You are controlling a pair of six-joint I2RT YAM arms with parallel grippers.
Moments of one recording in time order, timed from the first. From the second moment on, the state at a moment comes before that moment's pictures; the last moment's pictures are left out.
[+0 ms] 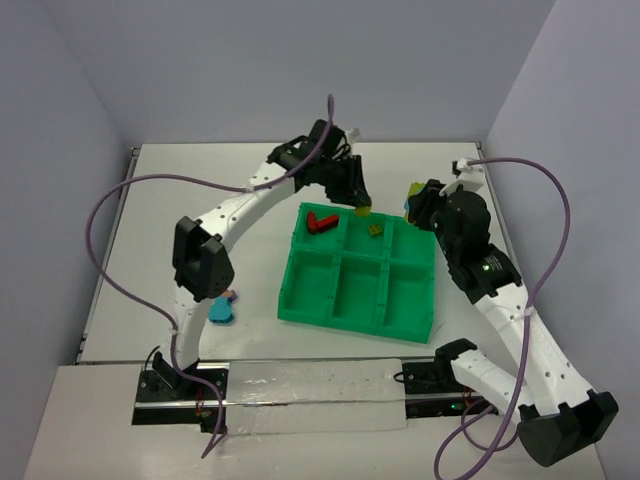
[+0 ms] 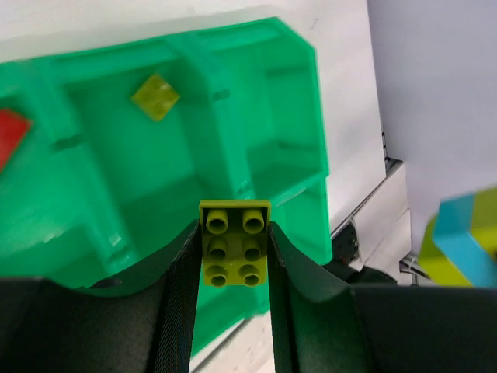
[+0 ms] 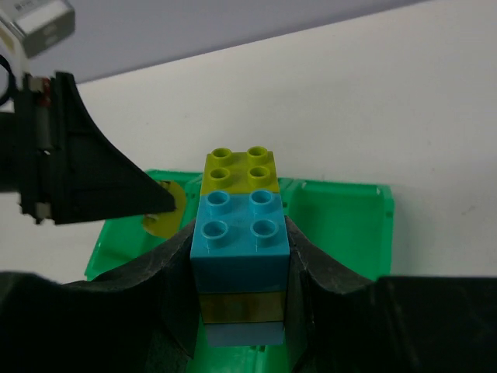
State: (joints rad) left arm -0.72 2.17 2.18 -0.78 0.35 -0.62; right arm 0.33 0.87 0.92 -0.30 0.25 0.36
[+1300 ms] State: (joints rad) left arm -0.26 1.30 1.41 -0.41 0.47 -0.58; right arm 0.41 1.16 1.16 -0.29 -0.22 0.53
